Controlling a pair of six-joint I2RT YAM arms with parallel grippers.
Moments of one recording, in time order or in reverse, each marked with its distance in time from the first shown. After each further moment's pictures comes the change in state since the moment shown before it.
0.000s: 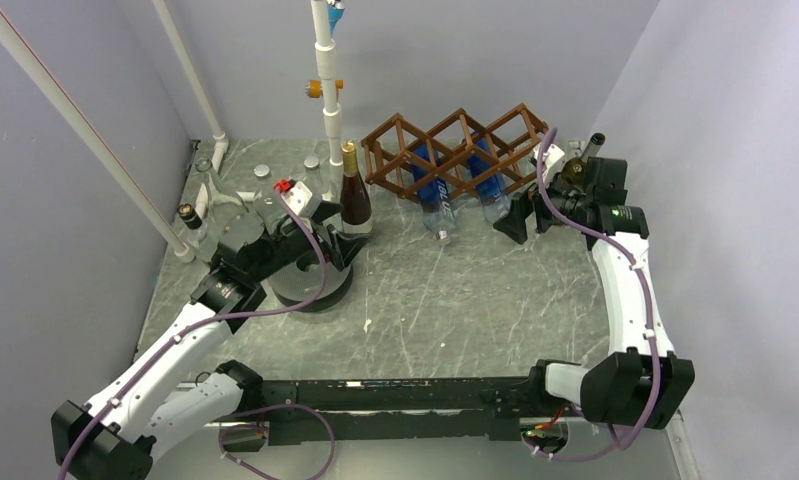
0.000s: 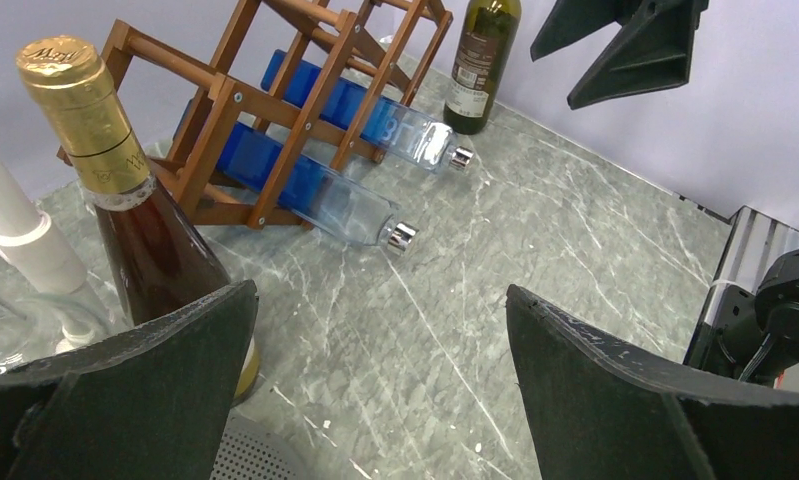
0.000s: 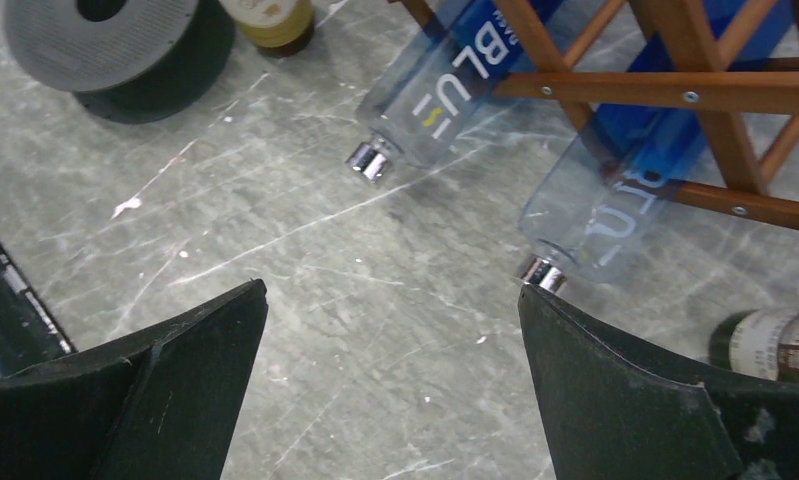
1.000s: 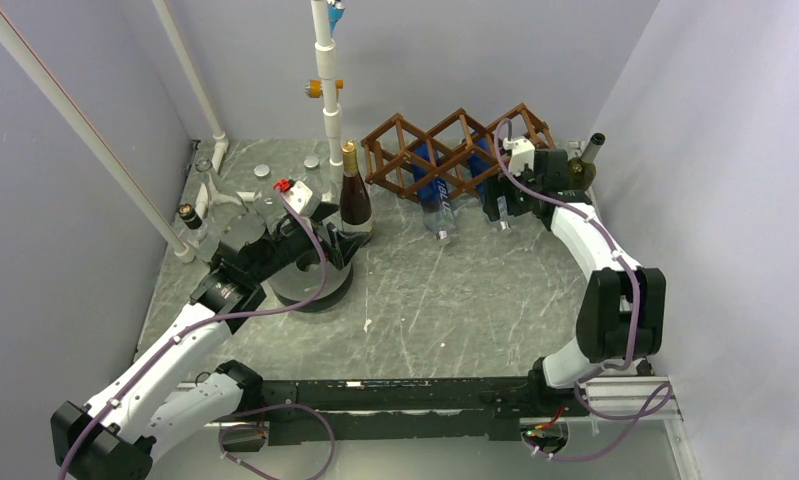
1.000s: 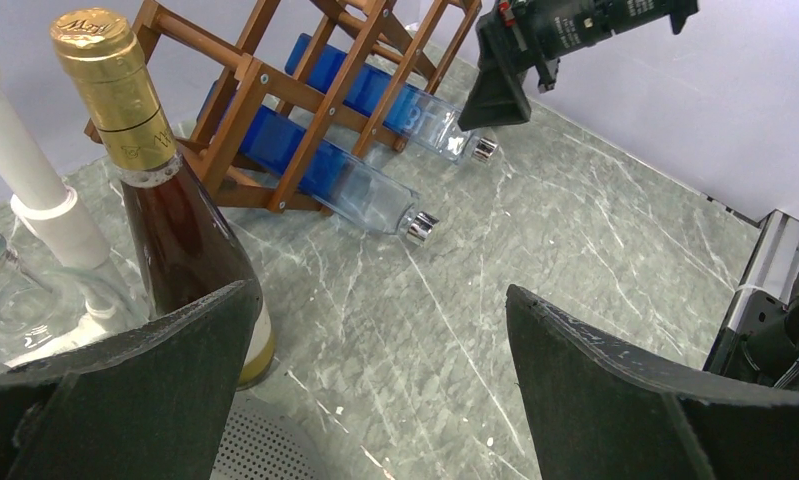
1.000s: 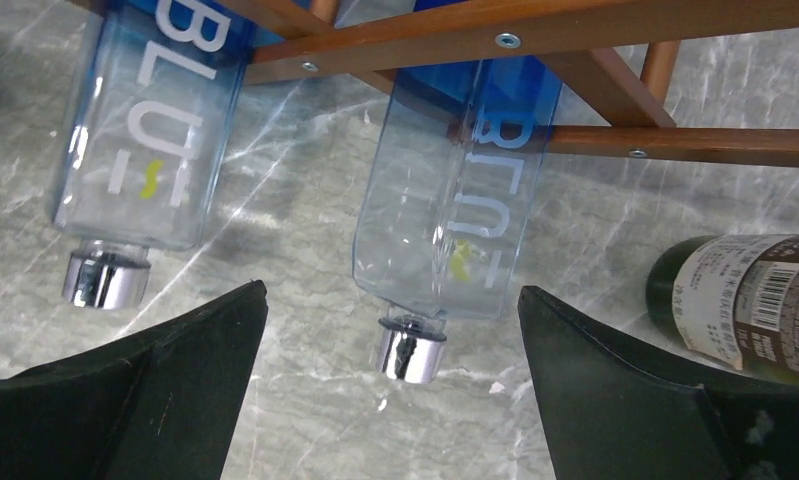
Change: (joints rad) left arm 0.000 -0.004 0.000 -0.034 -0.055 0.008; right arm 0.162 0.318 -0.051 0.412 0.551 0.249
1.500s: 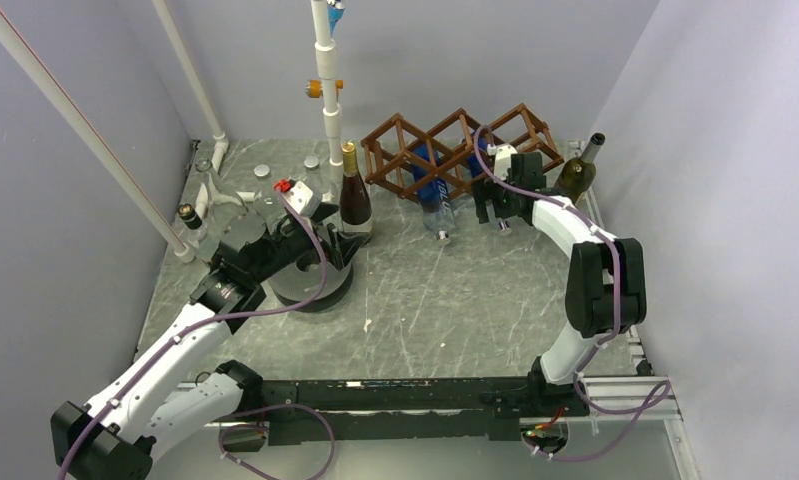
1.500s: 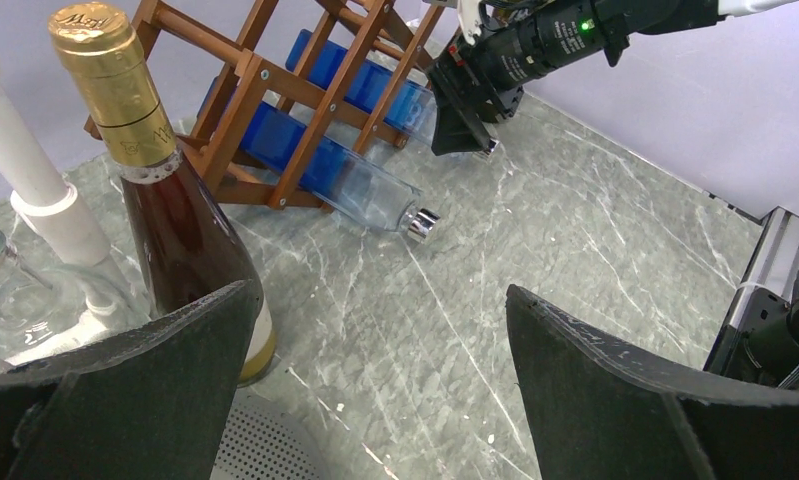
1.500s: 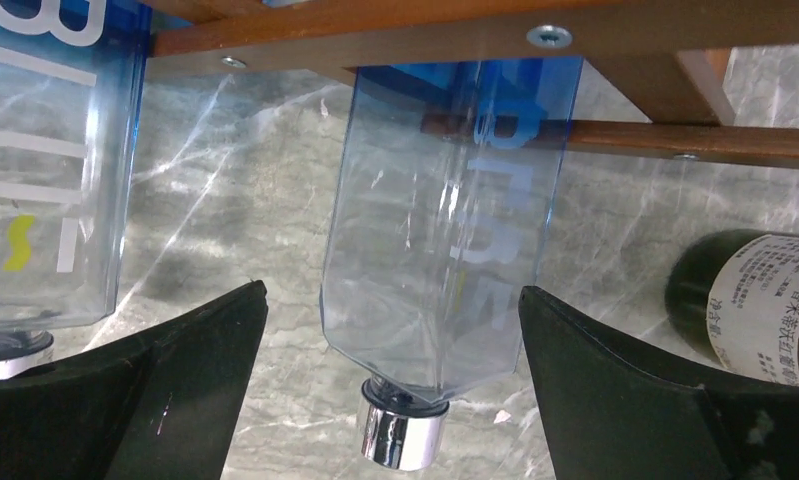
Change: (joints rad) left arm 0.000 0.000 0.000 -0.004 -0.001 0.003; right arm 0.065 0.171 0.021 0.066 0.159 0.057
